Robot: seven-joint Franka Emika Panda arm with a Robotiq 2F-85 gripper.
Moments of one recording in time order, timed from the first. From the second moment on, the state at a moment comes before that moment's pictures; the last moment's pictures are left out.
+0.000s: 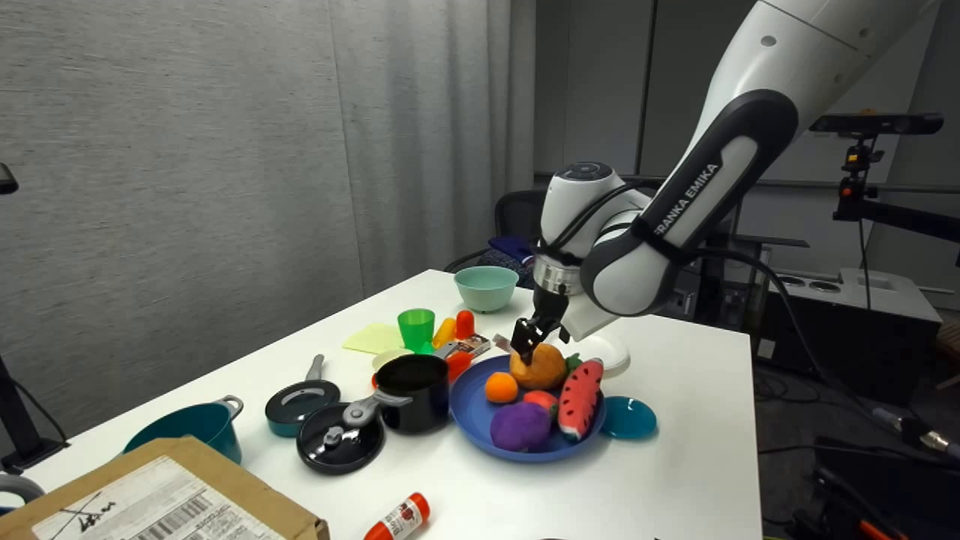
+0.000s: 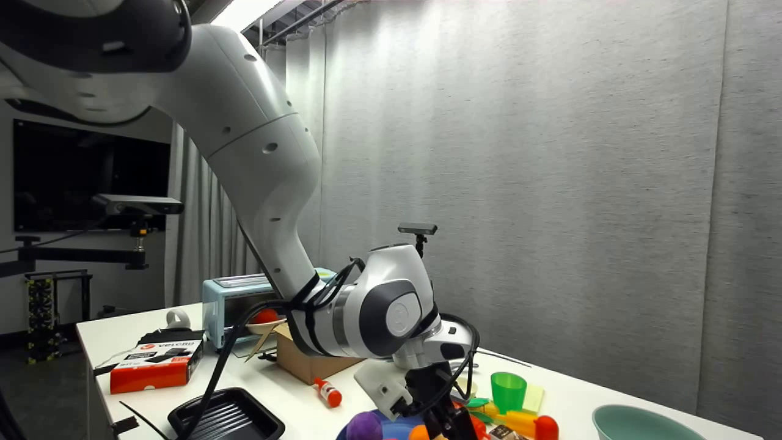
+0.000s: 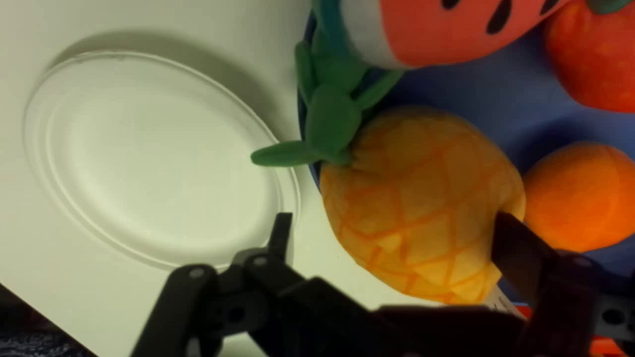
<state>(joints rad) 0.03 0.41 -0.23 -2.16 -0.33 2.82 0.50</state>
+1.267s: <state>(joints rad) -0.04 0.35 -0.33 -1.99 -0.04 2.59 0.49</state>
